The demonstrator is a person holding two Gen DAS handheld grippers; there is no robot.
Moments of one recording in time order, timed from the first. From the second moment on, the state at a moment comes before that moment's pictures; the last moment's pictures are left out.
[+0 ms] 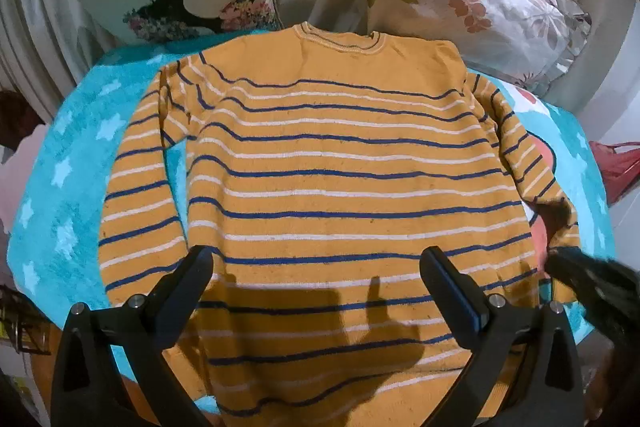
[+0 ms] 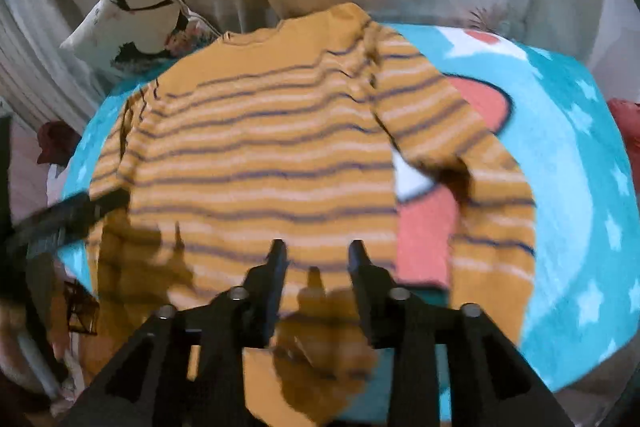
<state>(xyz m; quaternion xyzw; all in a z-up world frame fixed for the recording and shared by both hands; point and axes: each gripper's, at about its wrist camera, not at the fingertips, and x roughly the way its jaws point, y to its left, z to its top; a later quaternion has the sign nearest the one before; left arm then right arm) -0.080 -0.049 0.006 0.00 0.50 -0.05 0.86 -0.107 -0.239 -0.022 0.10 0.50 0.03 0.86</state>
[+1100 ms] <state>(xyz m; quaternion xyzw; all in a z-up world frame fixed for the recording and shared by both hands) -0.081 -0.064 0.000 0.01 0.51 -0.06 0.86 -0.077 -0.237 -0.048 0.12 0.50 -0.02 0.85</state>
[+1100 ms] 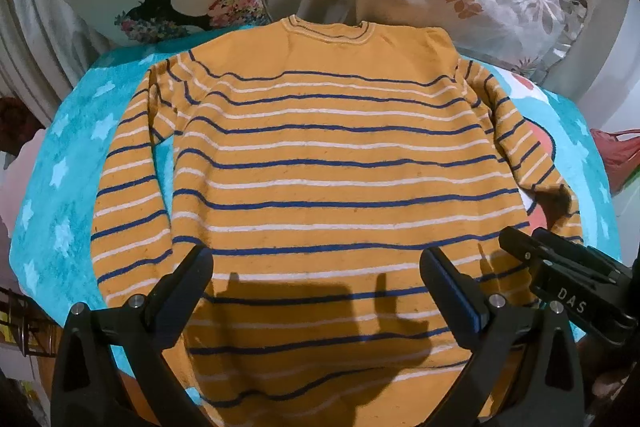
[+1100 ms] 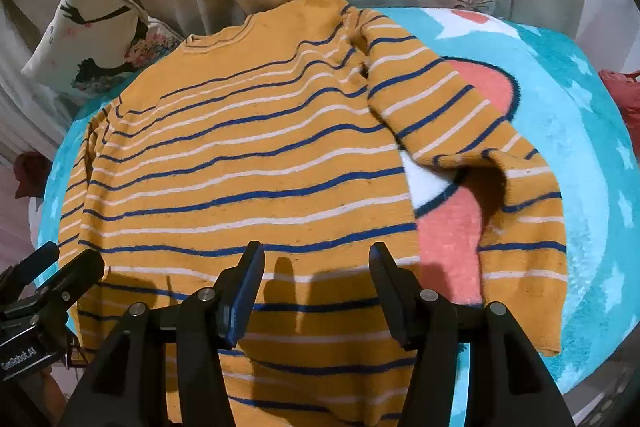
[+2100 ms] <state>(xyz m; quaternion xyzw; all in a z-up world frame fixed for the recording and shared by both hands) -0.026 0.179 -0.064 -0.14 0.61 -0.06 0.78 -0.025 -0.083 -0.045 0.09 0.53 -0.06 0.84</state>
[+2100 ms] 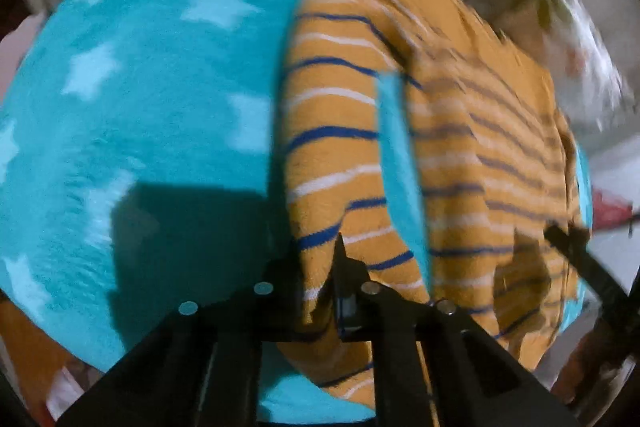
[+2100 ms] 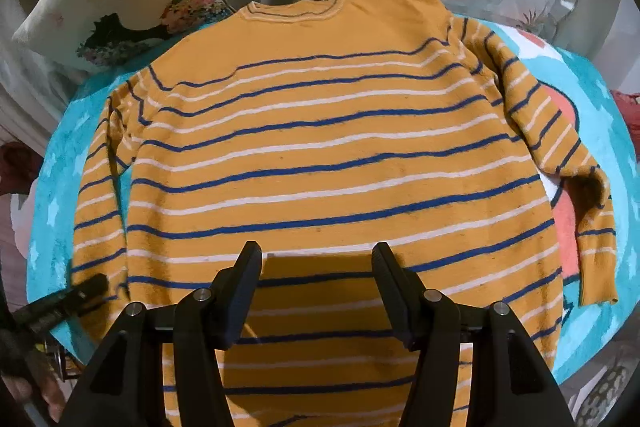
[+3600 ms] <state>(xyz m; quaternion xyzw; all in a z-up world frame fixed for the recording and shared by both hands) -0.047 0.409 -0.038 -0.22 0.54 0.08 0.81 0.155 0.185 -0.065 0.12 0.57 0.24 0.78</state>
